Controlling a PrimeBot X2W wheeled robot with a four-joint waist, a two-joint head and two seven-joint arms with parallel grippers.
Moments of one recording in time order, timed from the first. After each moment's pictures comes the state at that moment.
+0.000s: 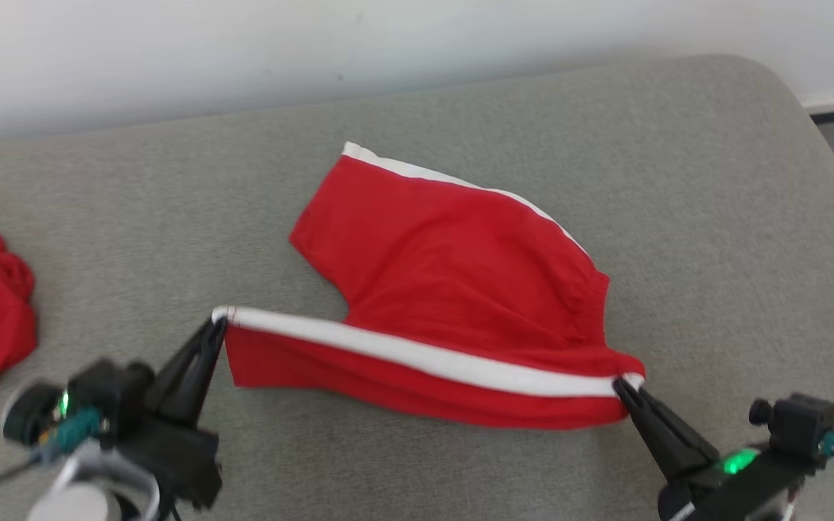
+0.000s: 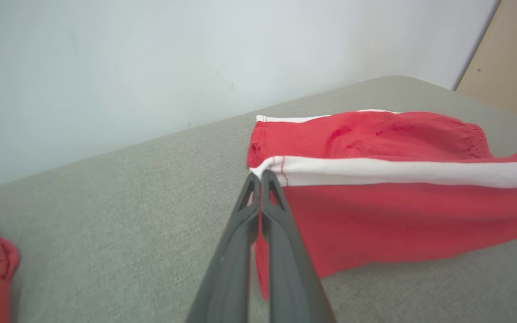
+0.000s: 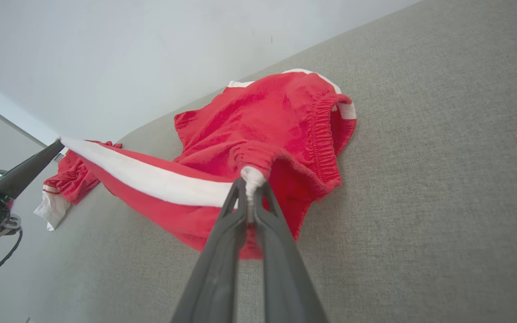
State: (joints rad) left arm -0.26 0.54 -0.46 0.04 -0.55 0.01 -0.09; right arm -0.04 -0.60 0.45 -0.02 0.96 0.13 -0.12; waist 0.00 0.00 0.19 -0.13
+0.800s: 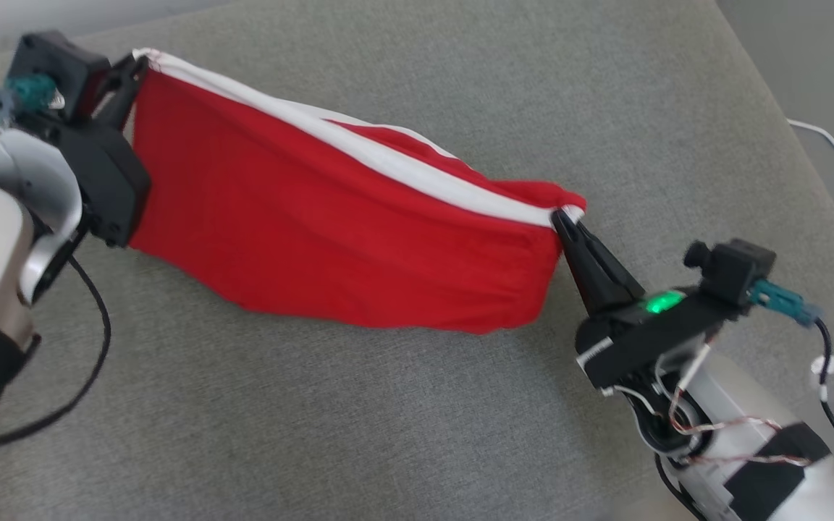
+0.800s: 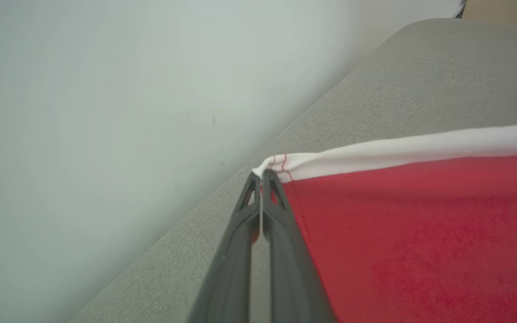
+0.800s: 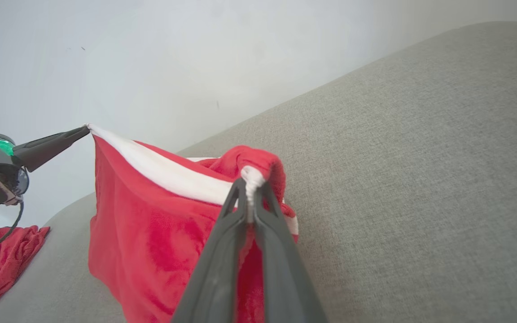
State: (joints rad) left arm -1.04 0.59 -0.66 0.46 -0.48 -0.13 0.17; right arm -0.53 -0.41 0.56 0.28 0.97 0.13 -0.22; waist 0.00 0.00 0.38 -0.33
